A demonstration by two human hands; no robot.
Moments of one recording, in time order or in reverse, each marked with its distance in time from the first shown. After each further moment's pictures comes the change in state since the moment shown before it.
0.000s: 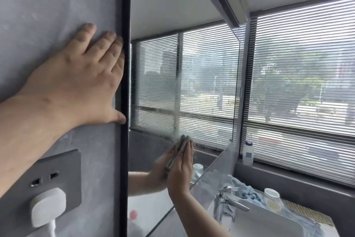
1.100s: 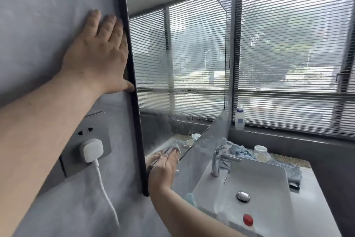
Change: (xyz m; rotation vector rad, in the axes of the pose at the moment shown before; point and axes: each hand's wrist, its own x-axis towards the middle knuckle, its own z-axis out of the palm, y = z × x) left_hand -0.013 -0.002 -0.013 -0.078 0.036 0.028; right_hand -0.143 -0.060 0.003 -0.085 -0.055 0.492
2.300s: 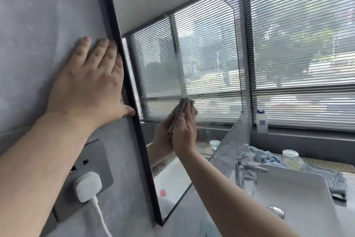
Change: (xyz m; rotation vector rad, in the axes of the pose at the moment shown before) left_hand -0.002 0.008 0.013 -0.130 0.070 -0.050; right_hand 0.117 -0.094 0.007 0.115 0.006 -0.435
